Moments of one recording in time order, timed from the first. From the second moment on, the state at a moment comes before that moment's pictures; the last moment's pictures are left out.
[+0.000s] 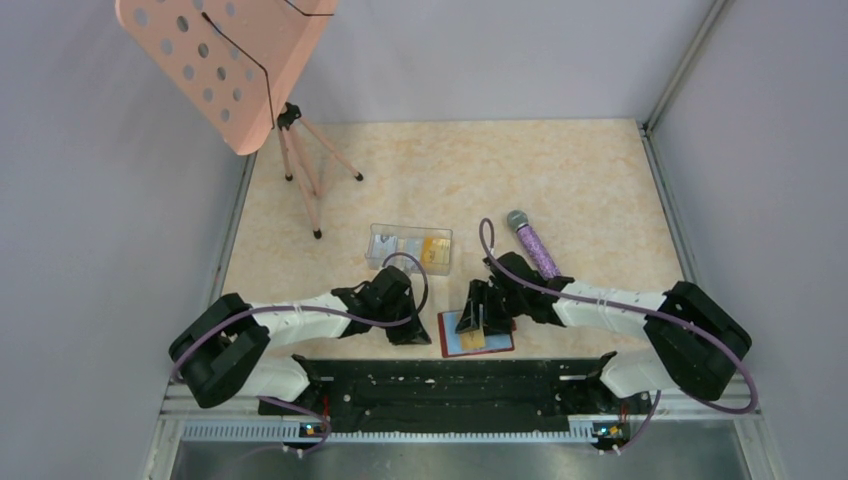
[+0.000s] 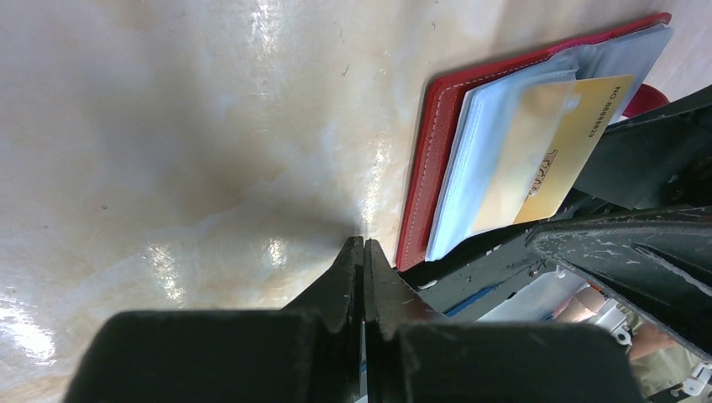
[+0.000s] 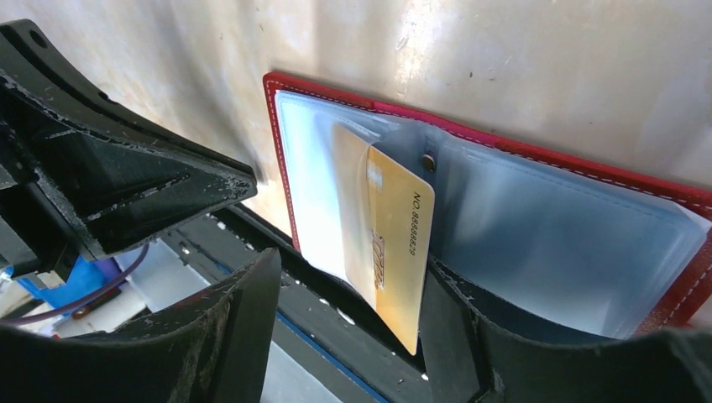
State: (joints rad) left arm -0.84 1.33 0.48 -0.13 0.25 -1.10; right arm 0.80 1.35 0.52 -0.09 -0.34 0.90
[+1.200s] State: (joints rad) left arm -0.86 1.51 0.64 -0.14 0.27 -1.05; right arm 0.89 1.25 0.66 -0.47 -0.07 0.81
